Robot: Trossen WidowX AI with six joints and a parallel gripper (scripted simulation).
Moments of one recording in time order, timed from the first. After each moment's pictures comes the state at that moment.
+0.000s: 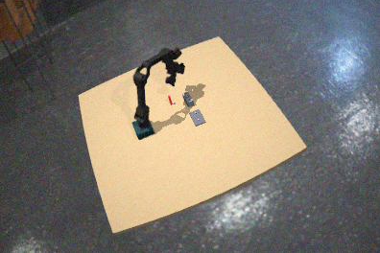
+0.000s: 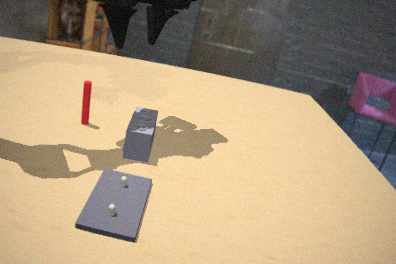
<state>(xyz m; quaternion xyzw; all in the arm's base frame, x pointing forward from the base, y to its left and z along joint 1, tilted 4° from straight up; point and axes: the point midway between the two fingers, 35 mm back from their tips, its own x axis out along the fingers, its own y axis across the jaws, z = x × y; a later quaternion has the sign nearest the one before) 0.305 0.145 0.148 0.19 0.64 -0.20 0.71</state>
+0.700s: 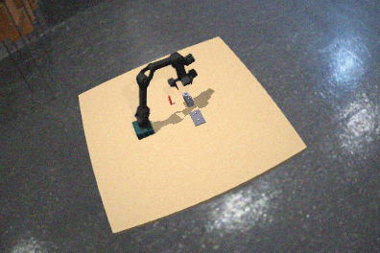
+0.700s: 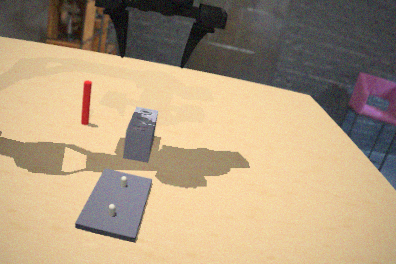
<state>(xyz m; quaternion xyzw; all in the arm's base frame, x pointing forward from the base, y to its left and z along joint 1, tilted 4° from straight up) 0.339 0.062 0.150 0.52 0.46 -0.50 0.52</state>
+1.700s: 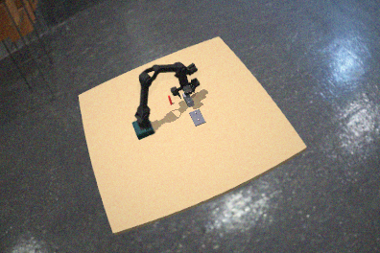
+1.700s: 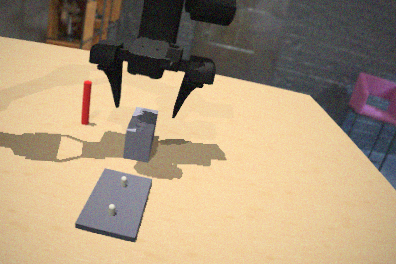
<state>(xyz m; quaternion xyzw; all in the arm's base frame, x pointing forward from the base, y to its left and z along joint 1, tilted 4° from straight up) 0.347 0.058 0.068 0.53 0.45 -0.51 0.51</state>
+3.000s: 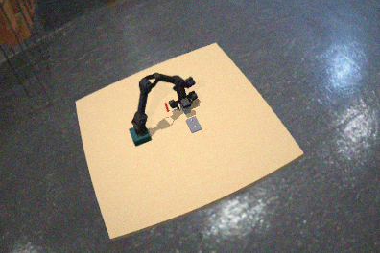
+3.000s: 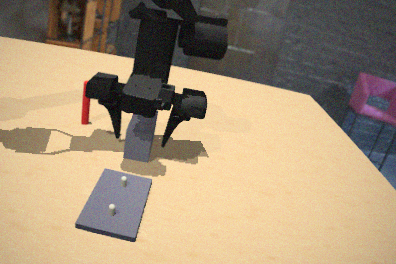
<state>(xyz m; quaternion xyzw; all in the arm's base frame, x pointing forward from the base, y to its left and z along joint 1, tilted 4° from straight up) 0.350 0.055 0.014 0.53 0.45 -0.51 0.51</state>
